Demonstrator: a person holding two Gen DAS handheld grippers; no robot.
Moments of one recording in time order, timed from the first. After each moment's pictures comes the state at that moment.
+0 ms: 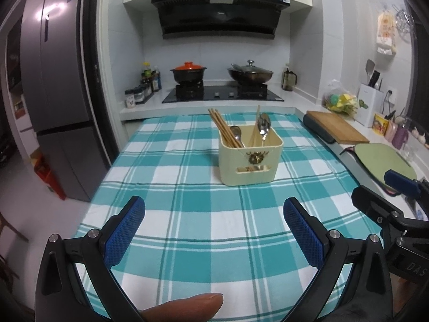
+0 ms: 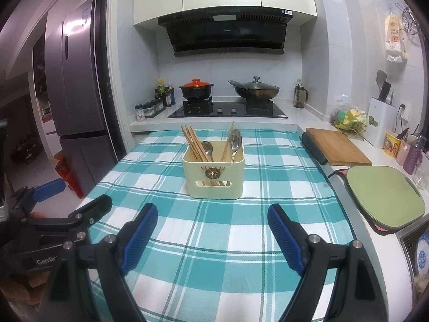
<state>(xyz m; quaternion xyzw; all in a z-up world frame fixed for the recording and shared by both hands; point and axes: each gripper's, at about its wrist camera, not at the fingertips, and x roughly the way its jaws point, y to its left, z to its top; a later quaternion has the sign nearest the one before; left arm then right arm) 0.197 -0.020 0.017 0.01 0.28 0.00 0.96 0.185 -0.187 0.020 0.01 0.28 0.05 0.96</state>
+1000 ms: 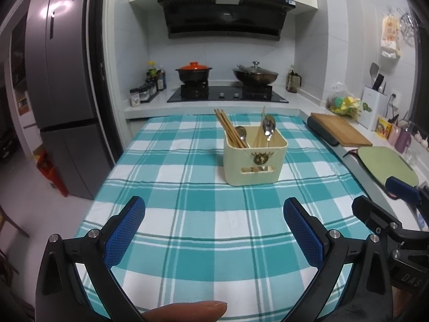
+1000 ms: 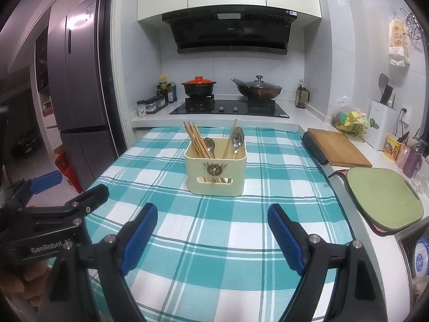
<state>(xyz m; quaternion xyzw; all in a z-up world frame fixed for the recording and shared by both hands) 0.193 -0.013 0.017 0.00 0.28 0.01 0.96 0.181 -0.181 0.021 0.00 0.28 0.06 0.96</state>
